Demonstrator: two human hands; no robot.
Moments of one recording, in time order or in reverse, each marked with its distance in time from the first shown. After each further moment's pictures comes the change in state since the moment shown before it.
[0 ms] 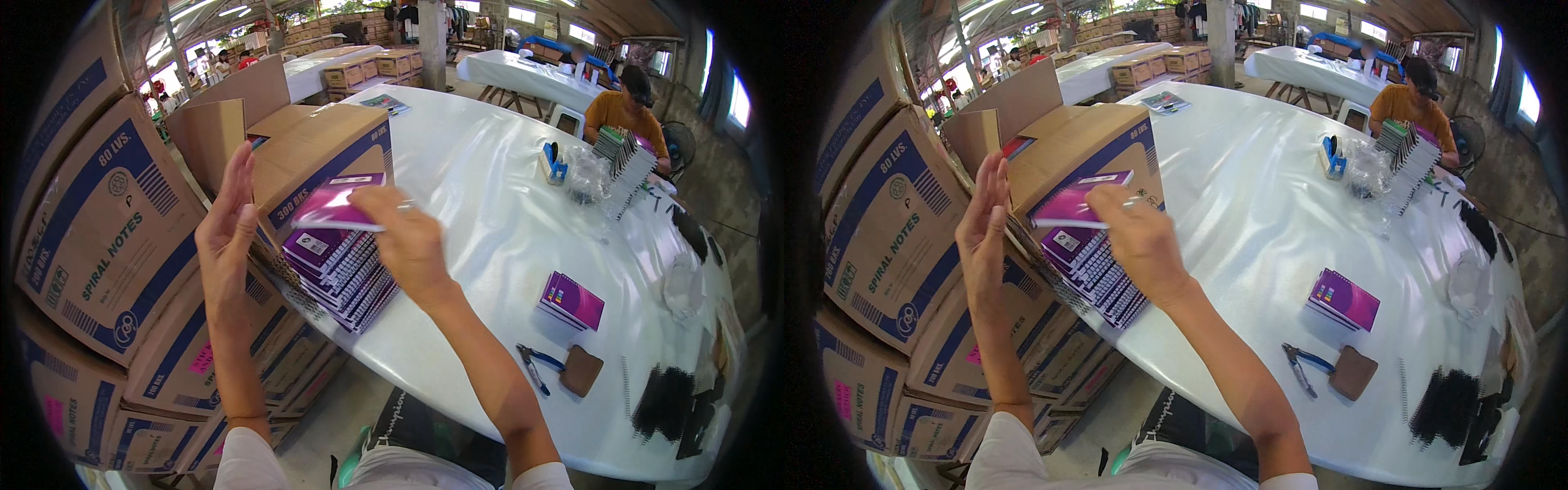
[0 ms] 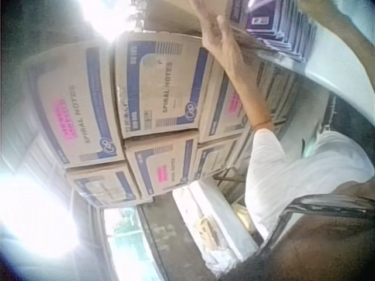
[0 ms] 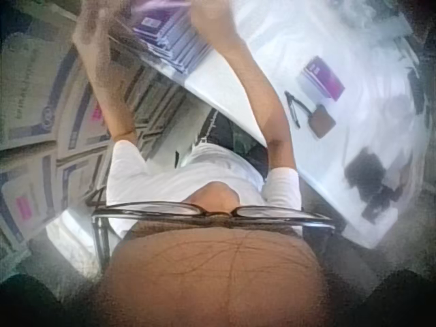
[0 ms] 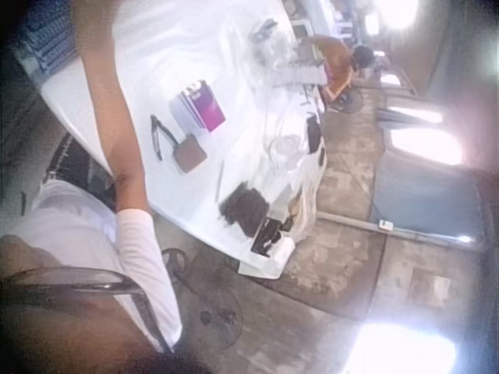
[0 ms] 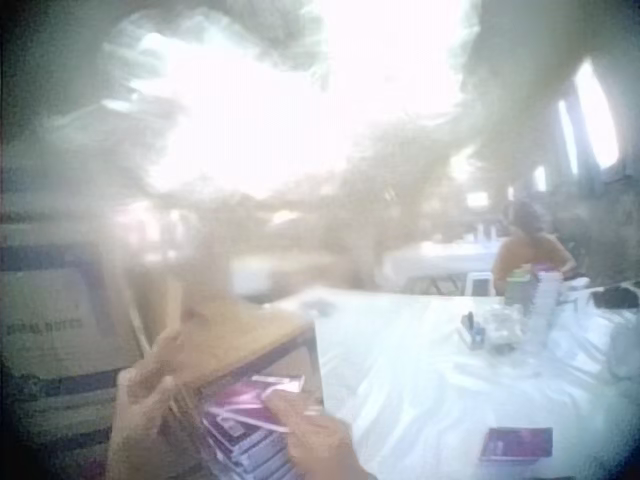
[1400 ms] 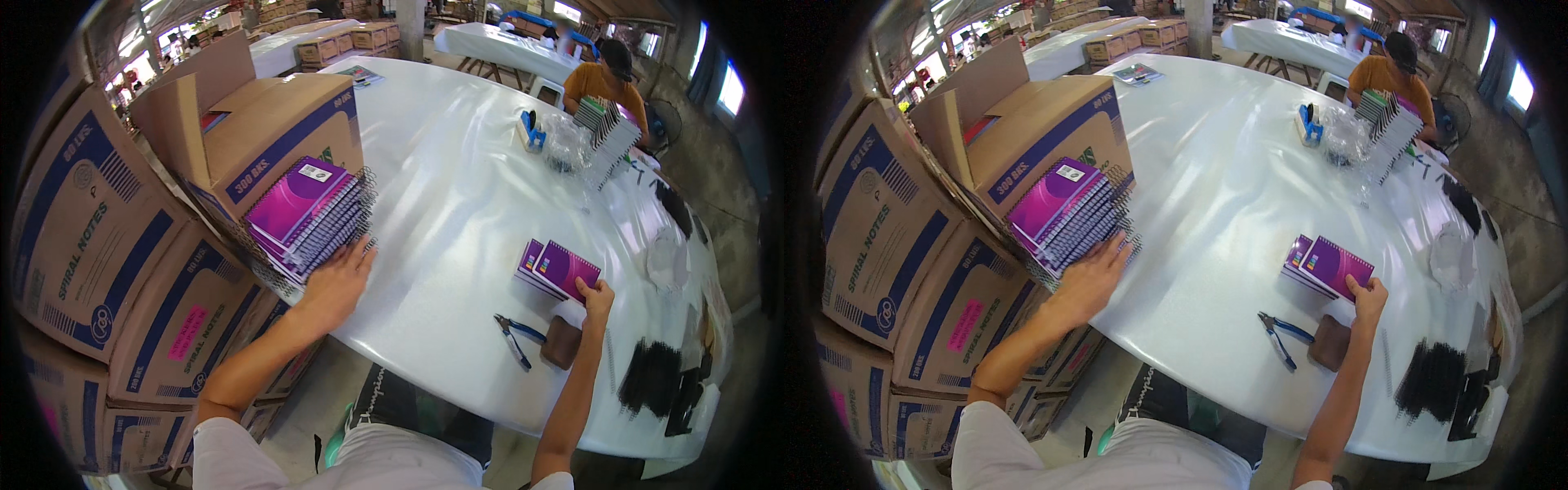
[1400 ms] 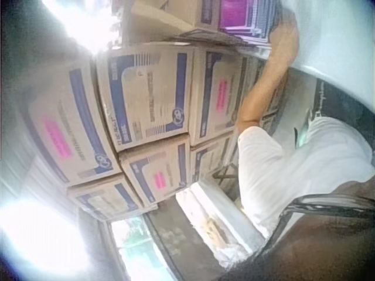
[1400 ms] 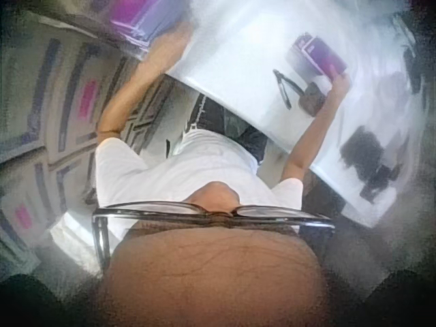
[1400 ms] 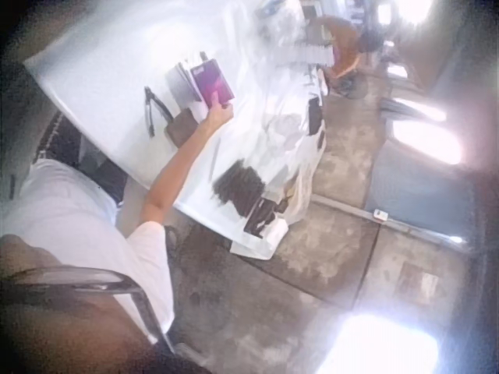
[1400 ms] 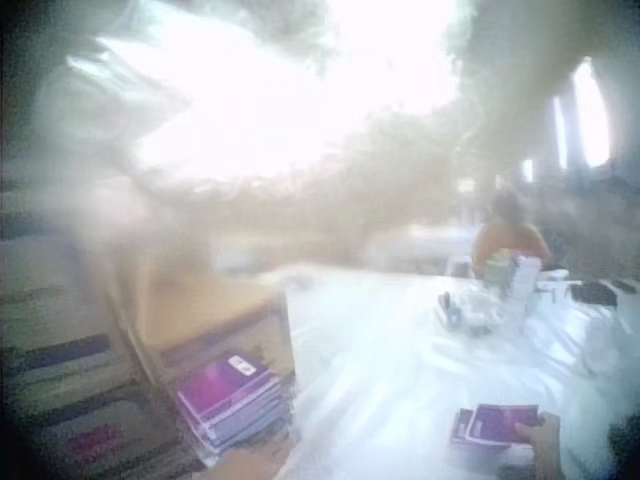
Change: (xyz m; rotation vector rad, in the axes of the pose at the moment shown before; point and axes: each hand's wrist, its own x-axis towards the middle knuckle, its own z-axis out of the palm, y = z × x) left_hand -0.117 -0.089 0.080 1.131 -1.042 0.048; right_hand -0.259 0.064 -0.335 -0.461 0.451 1.372
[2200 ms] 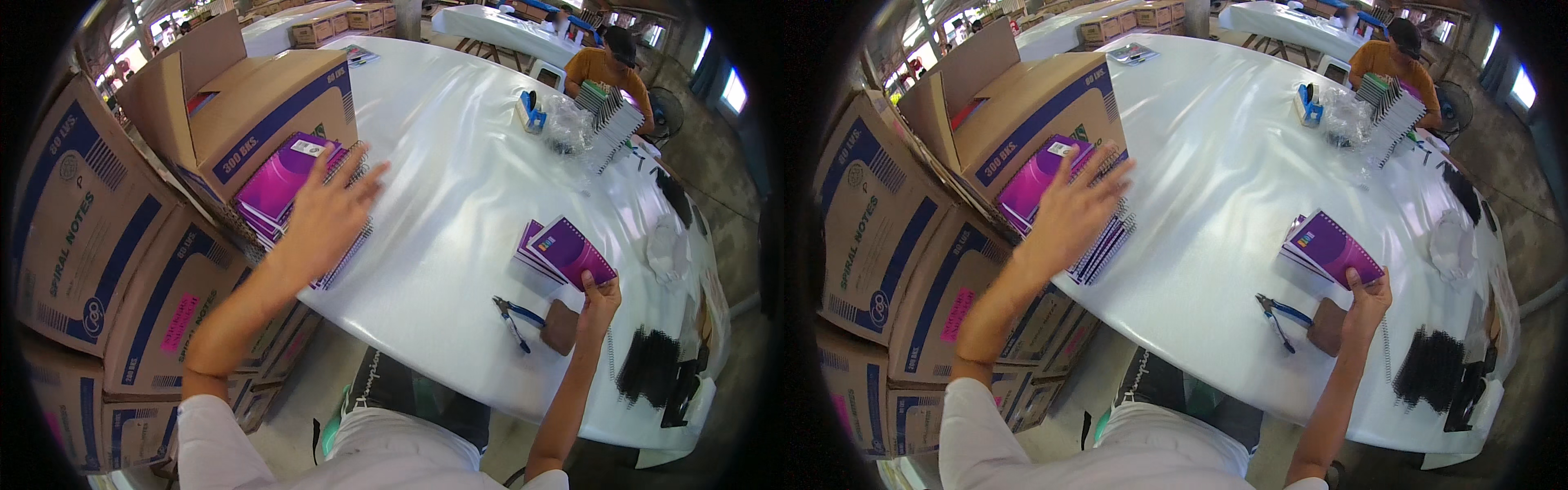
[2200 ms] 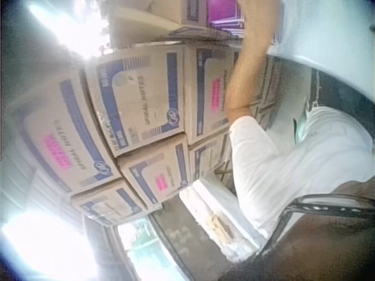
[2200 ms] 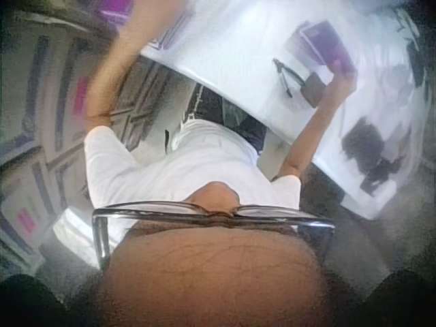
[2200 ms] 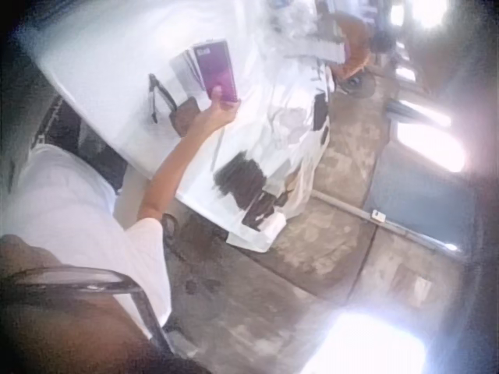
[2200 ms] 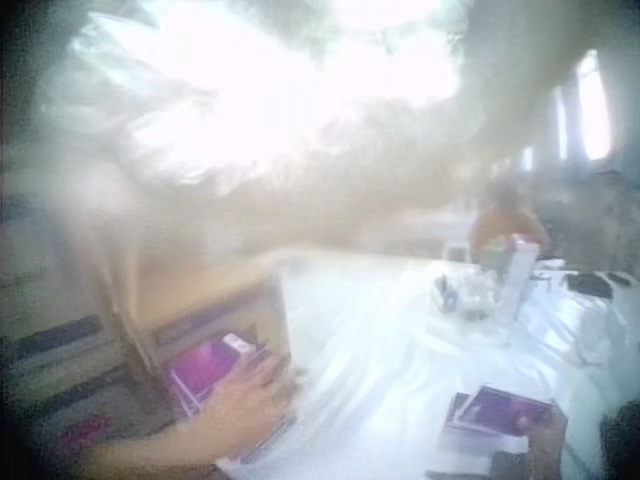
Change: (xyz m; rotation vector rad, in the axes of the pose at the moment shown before) left_hand 0.042 -0.001 -0.085 0.363 0.137 0.112; right_hand -0.075 -0.058 0.001 0.562 -0.073 -0.236
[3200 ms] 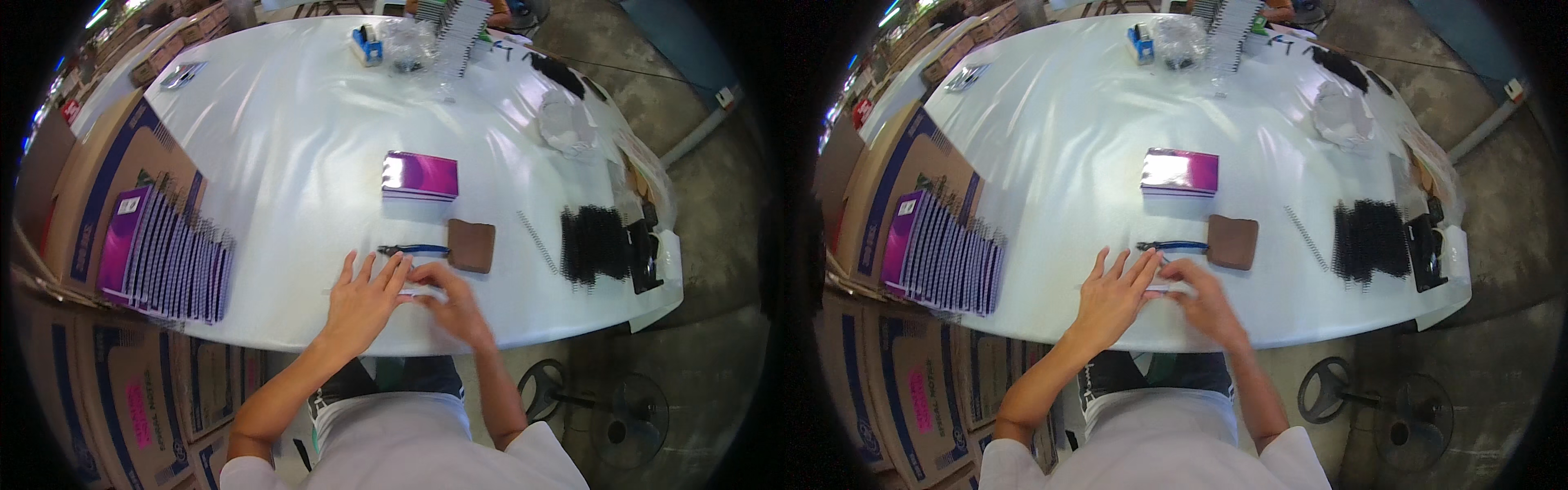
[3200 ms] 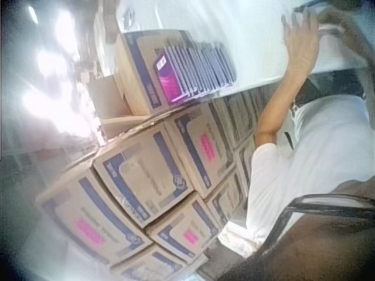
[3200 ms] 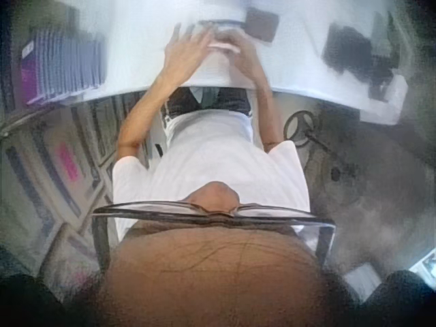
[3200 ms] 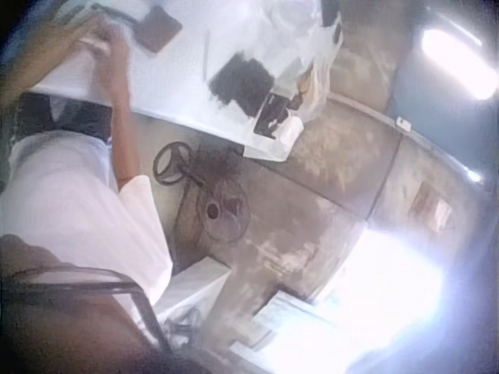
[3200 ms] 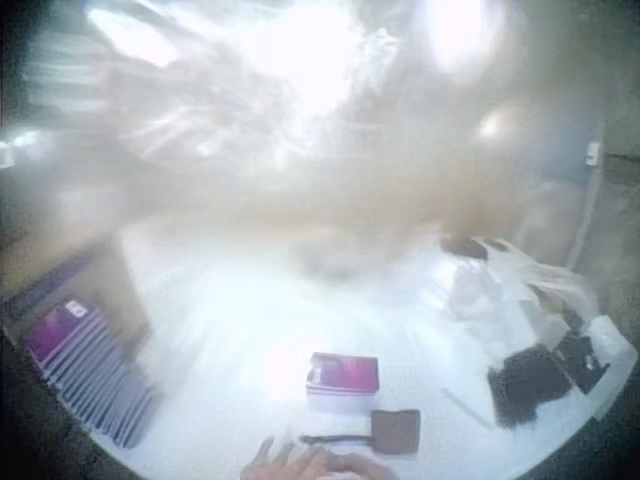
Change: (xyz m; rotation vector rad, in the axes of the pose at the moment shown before) left_hand 0.006 0.223 0.036 -0.651 0.082 0.329; right_hand -0.129 -0.002 0.015 -0.463 -0.539 0.055
